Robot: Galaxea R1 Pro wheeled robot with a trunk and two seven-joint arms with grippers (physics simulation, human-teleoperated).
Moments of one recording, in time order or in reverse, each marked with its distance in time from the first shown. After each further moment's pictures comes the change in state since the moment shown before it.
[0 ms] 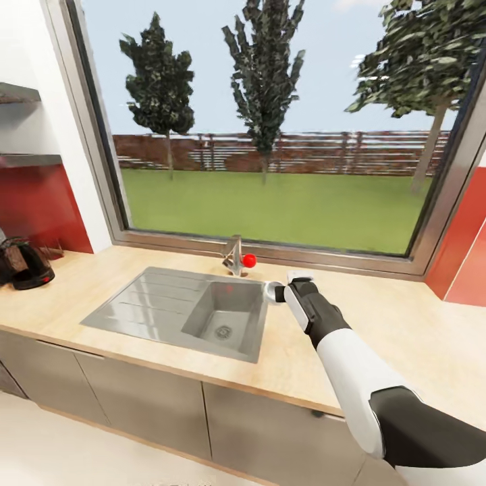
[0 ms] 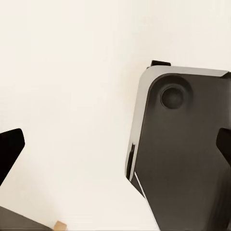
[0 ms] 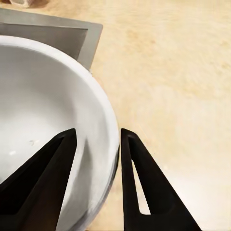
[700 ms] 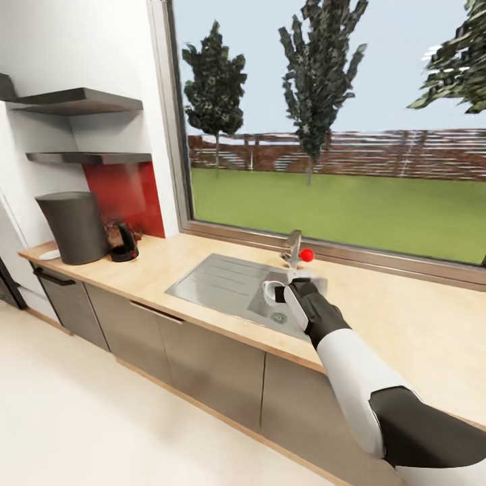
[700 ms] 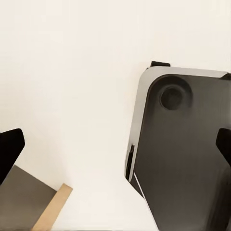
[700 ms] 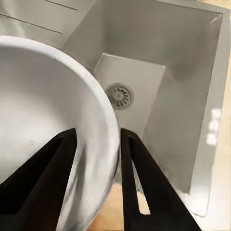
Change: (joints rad) left arm -0.001 -0.001 0.002 0.000 0.001 0.000 0.000; right arm 0.000 0.000 0.000 0.003 0.000 0.000 0.001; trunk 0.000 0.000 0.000
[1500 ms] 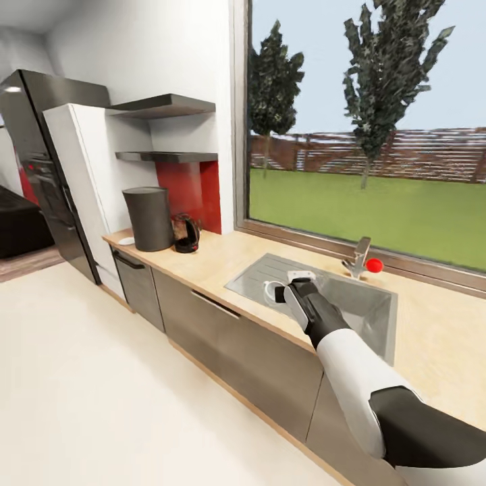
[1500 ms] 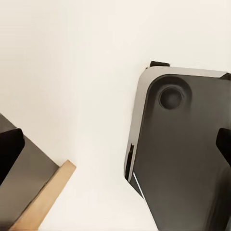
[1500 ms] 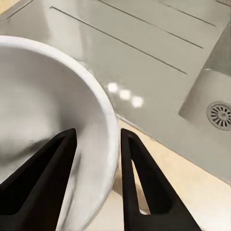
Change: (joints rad) left arm 0.000 -0.001 0.000 0.000 0.000 0.000 0.000; right arm 0.000 0.000 0.000 0.002 0.000 0.000 -0.001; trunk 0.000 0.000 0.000
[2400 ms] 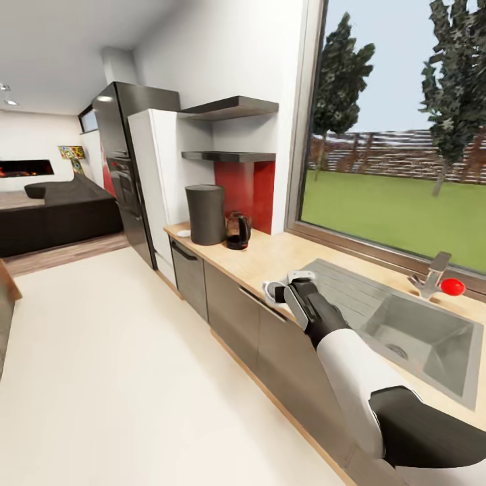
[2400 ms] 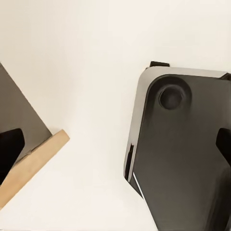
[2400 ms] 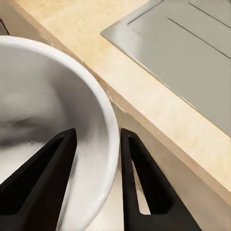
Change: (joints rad) left arm 0.000 0.000 0.002 0.000 0.000 0.000 0.000; right arm 0.000 0.000 0.000 0.000 0.000 0.000 0.000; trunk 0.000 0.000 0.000
